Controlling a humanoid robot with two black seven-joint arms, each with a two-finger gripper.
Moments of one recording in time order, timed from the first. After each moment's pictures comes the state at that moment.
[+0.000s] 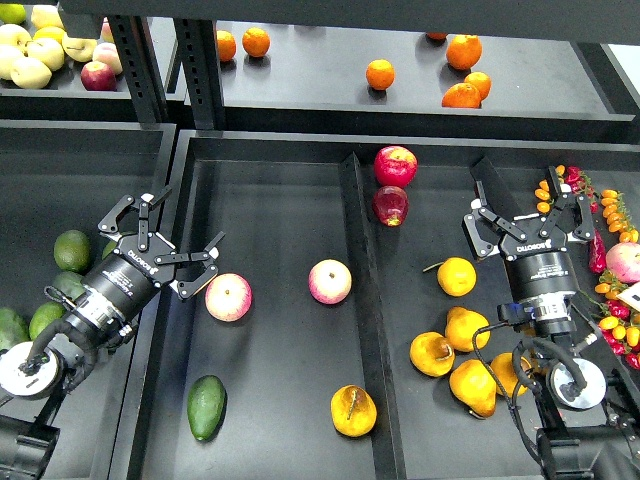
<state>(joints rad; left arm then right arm) -0.10 0.00 -1.48 -1.14 0.08 -0.49 0.42 0.17 0.01 1.52 1.07 0.00 0.58 -0.04</state>
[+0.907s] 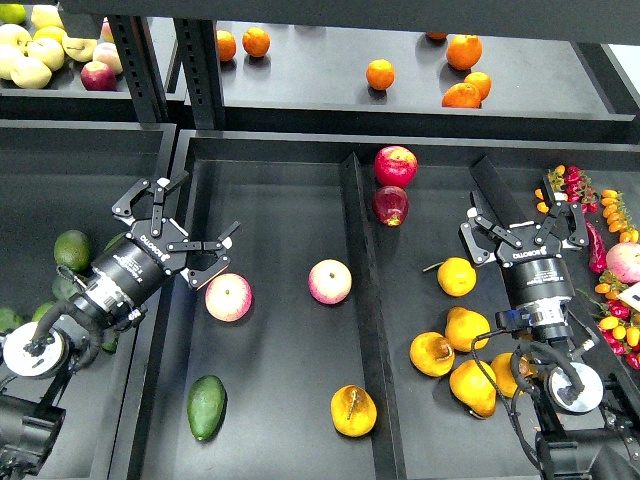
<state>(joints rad) -0.21 0.00 -1.42 -1.13 0.04 -0.49 0.49 0.16 0.01 1.51 1.03 0.00 0.58 -0.04</state>
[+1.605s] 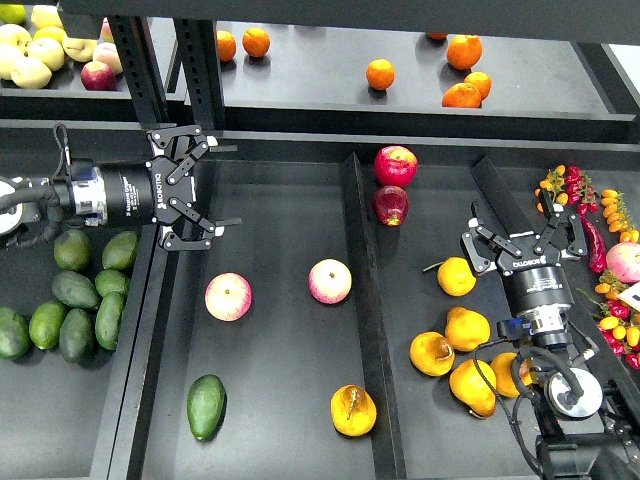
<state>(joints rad) -0.87 0.58 -0.44 -1.06 -0.27 -0.49 0.49 0.17 0.02 1.52 0.98 0.00 0.58 -0.04</state>
